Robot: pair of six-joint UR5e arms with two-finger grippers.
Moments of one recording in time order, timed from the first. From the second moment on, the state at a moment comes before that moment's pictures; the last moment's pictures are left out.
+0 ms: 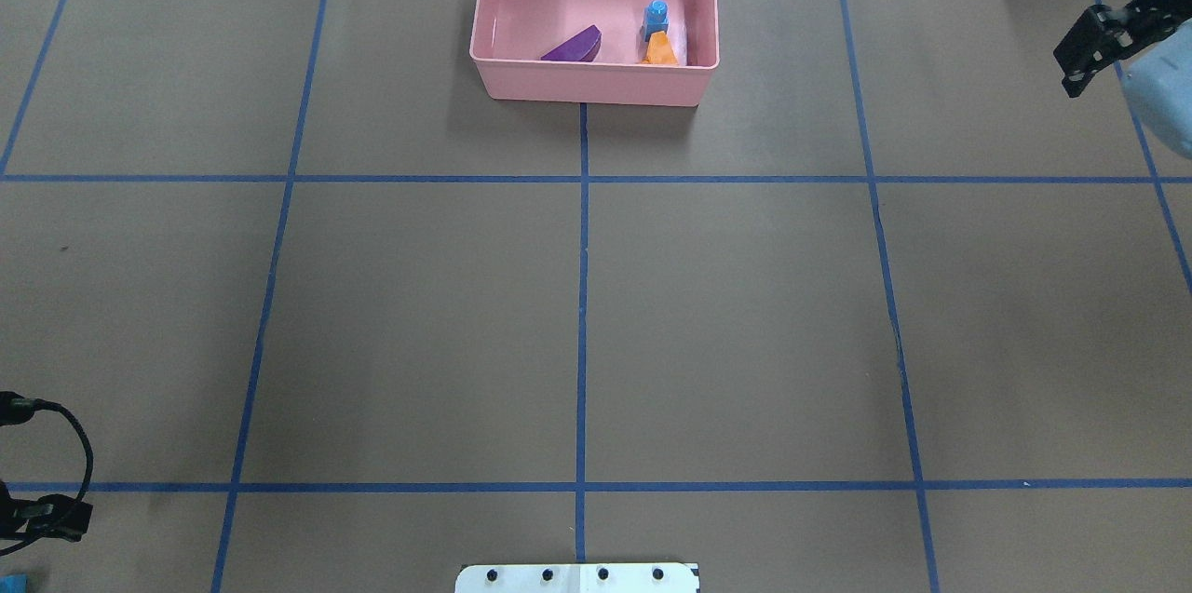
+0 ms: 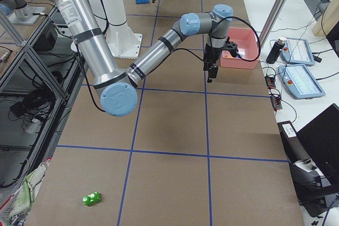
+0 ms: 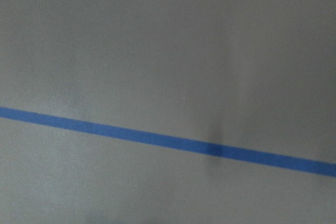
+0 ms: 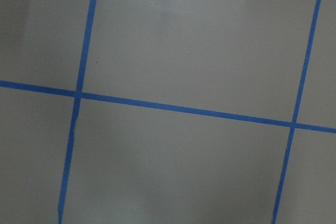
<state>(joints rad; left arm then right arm) -0.34 -1.01 -2.12 -2.13 -1.96 -1.35 1.23 -1.17 1.92 -2.17 2.12 0.21</state>
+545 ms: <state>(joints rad) -0.28 -0.88 -2.03 -2.42 -1.96 -1.38 1.25 -1.25 1.95 -2.17 2.12 0.14</state>
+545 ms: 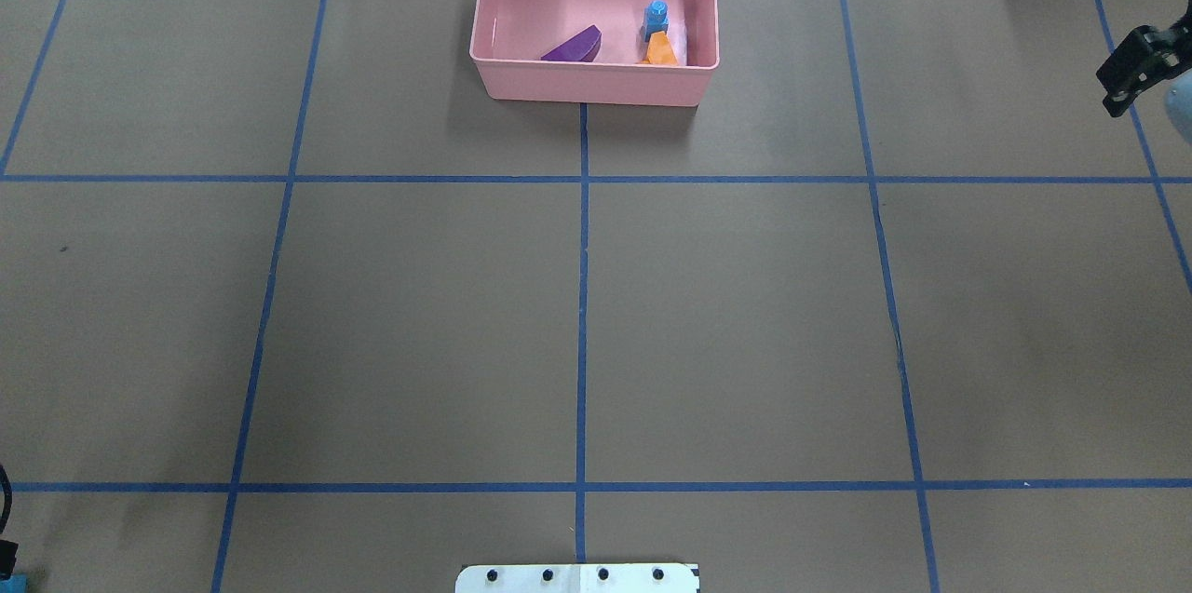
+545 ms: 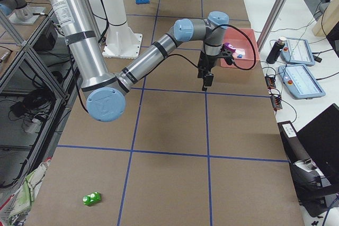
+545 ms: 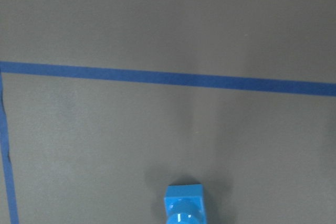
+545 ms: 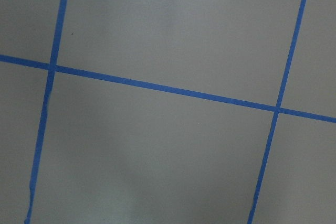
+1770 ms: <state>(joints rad) -0.13 -0.96 -1.97 -2.49 -1.93 -1.54 1.26 -1.30 1.96 -2.16 2.10 0.05</state>
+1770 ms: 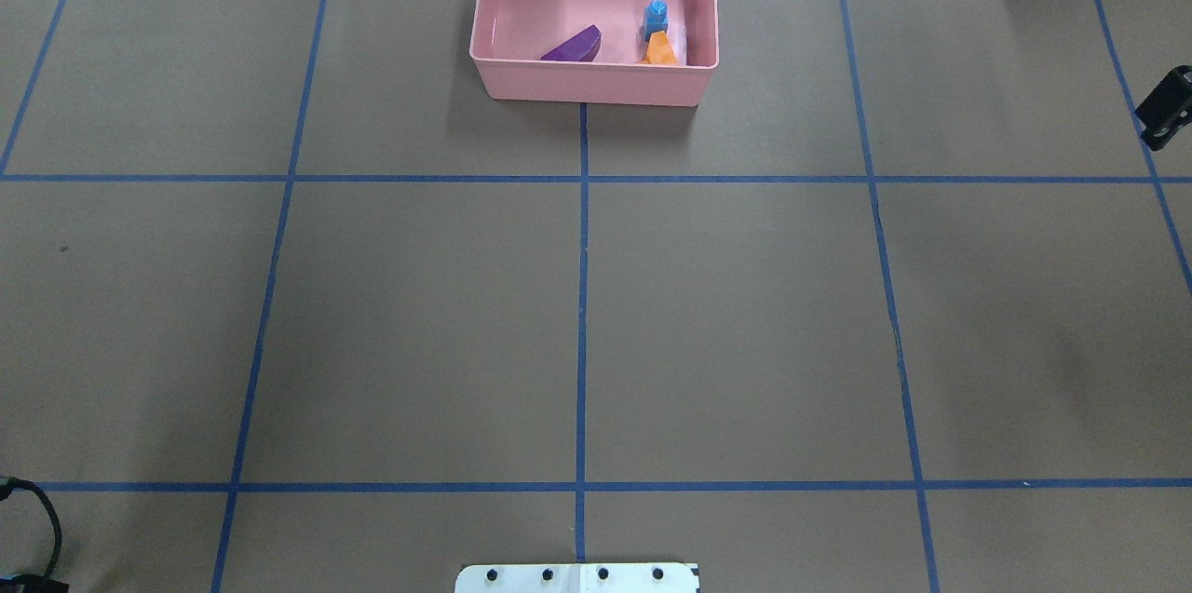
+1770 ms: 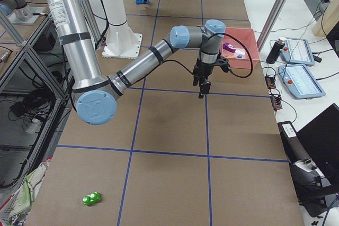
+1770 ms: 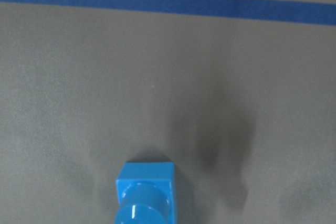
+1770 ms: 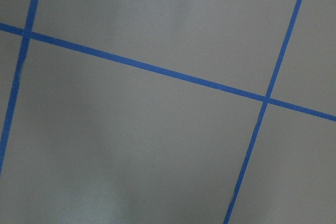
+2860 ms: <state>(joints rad) -0.14 -0.84 -2.14 -2.58 -2.04 -1.54 1.28 -1.37 1.97 -2.16 2.10 0.00</state>
